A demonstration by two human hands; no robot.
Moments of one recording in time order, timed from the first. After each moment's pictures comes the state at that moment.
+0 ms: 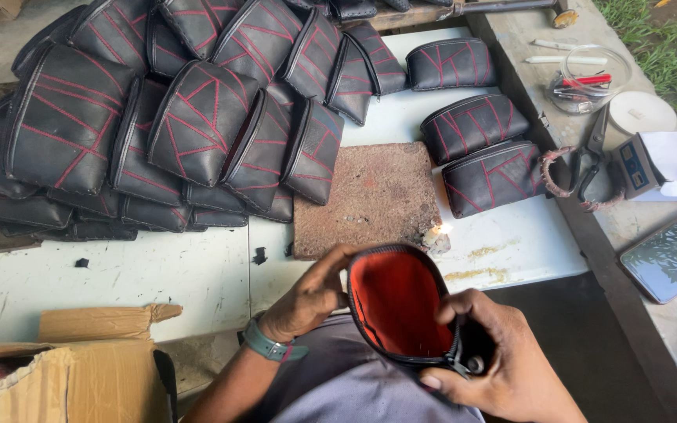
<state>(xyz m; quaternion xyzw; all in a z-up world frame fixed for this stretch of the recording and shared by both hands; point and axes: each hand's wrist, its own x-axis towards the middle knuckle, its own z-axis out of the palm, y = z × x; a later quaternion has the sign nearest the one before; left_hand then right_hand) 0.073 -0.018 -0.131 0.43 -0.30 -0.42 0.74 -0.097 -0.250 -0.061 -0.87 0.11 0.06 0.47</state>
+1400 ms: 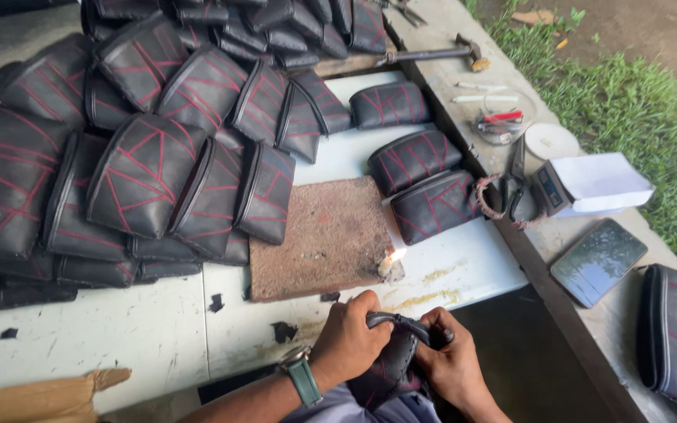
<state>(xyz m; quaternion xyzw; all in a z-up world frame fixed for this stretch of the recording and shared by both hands) 0.032 -0.110 -0.136 0.77 -0.35 -0.16 0.51 -0.102 -0.273 -0.207 -0.70 0.25 -0.12 0.66</state>
